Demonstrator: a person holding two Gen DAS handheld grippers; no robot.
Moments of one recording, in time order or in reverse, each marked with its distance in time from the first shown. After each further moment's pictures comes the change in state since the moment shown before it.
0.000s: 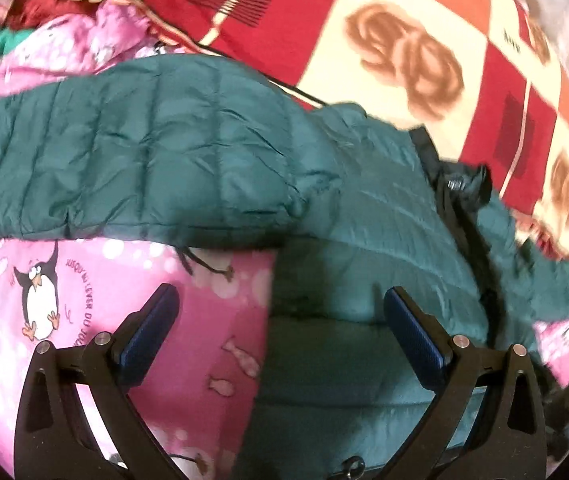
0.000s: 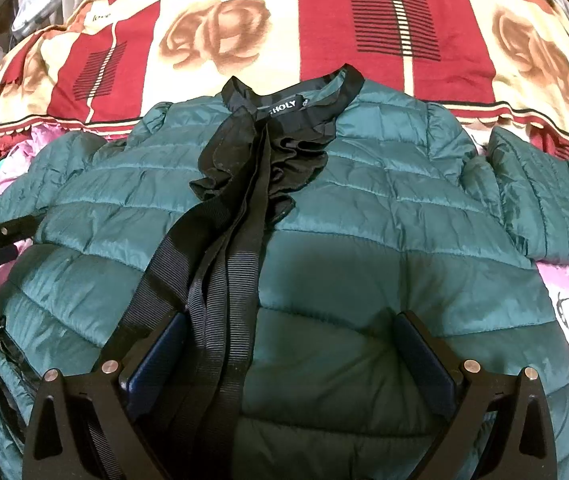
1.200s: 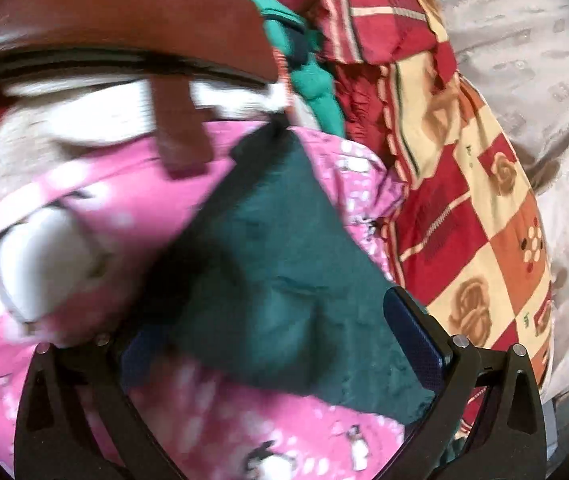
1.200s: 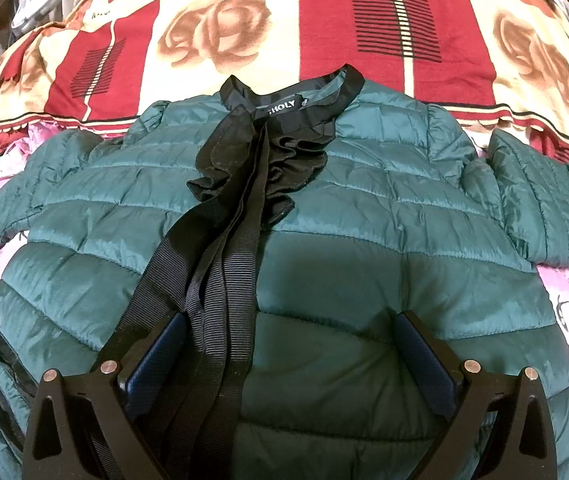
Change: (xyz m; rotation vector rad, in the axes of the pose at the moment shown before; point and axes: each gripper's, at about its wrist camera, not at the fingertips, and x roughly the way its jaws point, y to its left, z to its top) left arm -0.097 0.307 0.037 -0.608 -0.366 -0.114; right arm 0.004 0.002 0.002 -0.012 0.002 -0.017
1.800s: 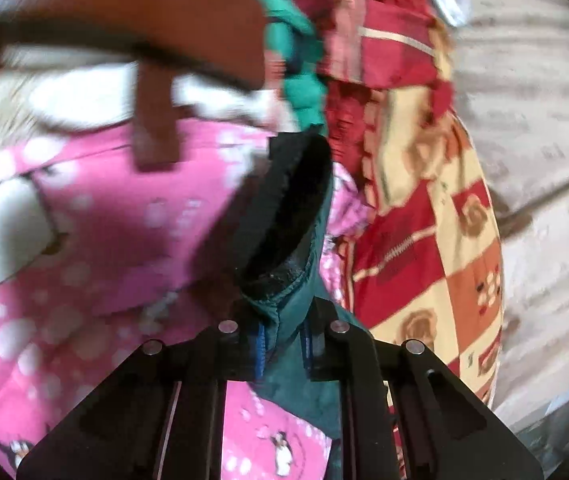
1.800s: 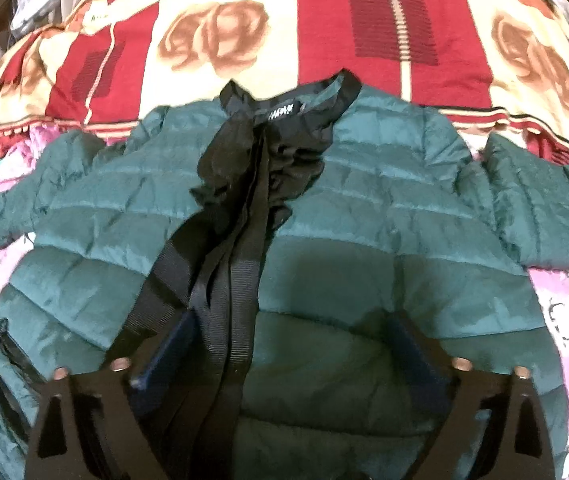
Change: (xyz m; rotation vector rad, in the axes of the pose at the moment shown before) left arm -0.011 -0.007 0.009 -0.155 0.014 -0.127; right arm -0.013 -0.003 0.004 0.009 -0.004 0.000
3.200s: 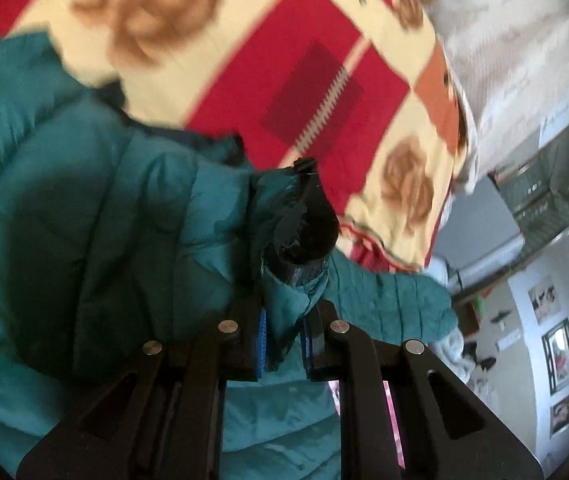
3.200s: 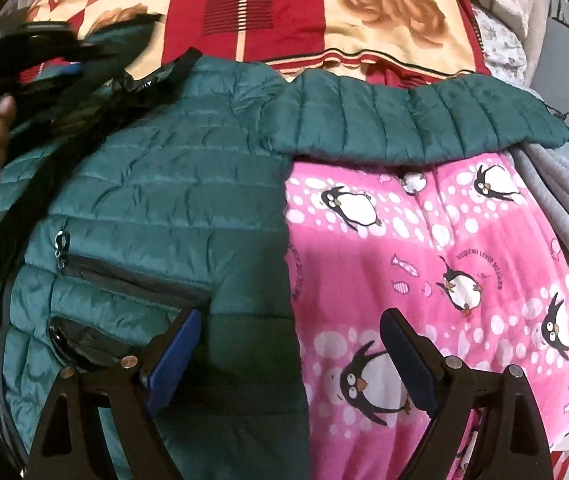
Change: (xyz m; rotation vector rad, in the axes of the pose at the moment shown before) left arm 0.206 -0.307 -0.455 0.573 0.682 -0.235; right arm -0.090 -0.147 -0.089 0.041 0.104 -0.195
